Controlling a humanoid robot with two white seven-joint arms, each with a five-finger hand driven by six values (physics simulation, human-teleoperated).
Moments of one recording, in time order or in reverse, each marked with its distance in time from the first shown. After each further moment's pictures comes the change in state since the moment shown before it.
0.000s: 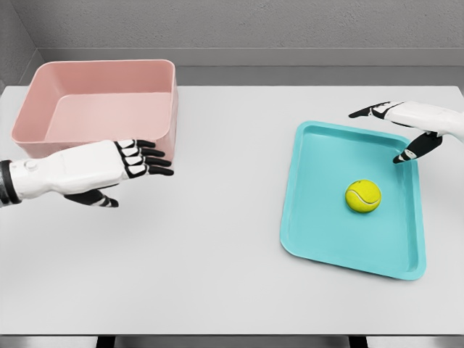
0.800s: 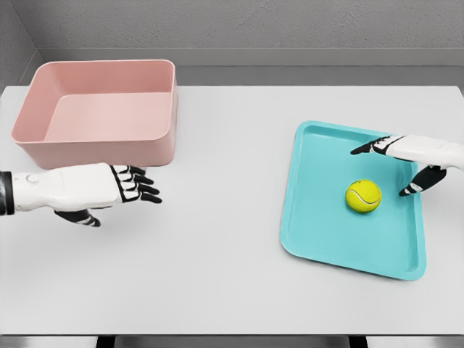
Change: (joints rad) left arm -0.026 0.033 -0.036 0.000 -0.035 -0.001 -0.173; right arm 0.083 -0.101 0.058 -0.126 0.002 0.000 -0.016
